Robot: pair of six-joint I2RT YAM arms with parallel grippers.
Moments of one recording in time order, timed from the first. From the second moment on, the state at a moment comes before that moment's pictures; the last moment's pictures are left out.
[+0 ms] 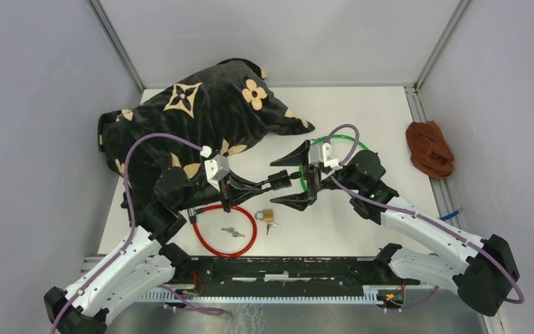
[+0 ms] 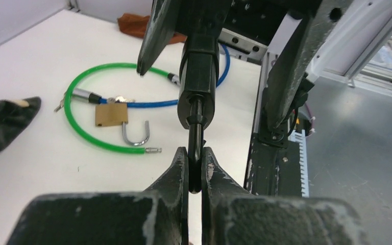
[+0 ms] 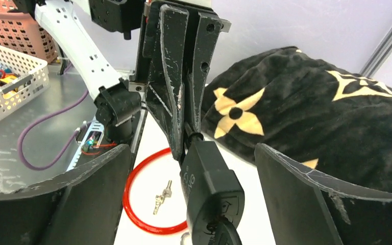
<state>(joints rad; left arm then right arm) -0.64 0.68 0.61 0.11 0.69 -0.14 0.75 1.06 0.69 0.63 -0.82 0.06</state>
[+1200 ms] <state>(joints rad) -0.64 0.64 0.61 -0.01 0.69 -0.10 0.72 1.14 0.65 0.69 -0.92 0.23</state>
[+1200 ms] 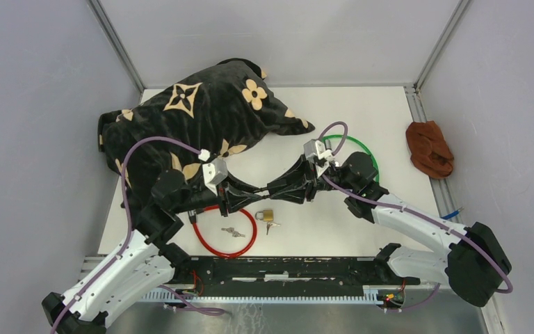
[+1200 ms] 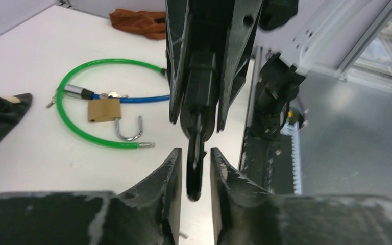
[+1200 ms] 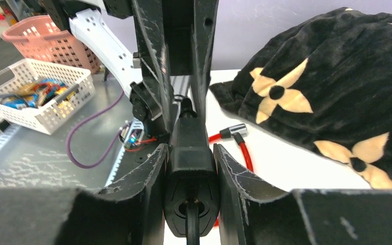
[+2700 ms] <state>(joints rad) -0.62 0.61 0.57 0.31 0.68 -0.46 0.71 1.14 0.57 1.15 -0.85 0.55</state>
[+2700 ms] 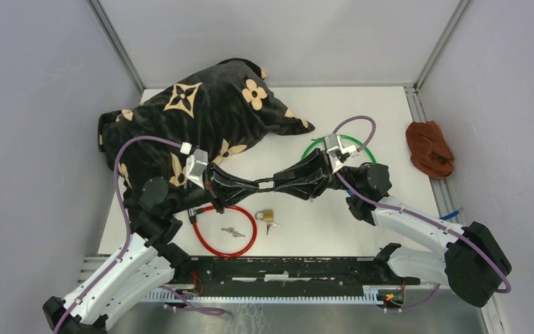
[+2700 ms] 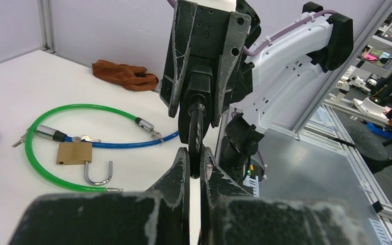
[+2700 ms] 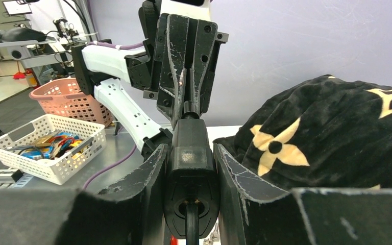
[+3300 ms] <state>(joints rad) -0.65 0.62 0.59 0.40 0.58 -0.34 0.74 1.19 0.61 1.23 -0.78 0.51</state>
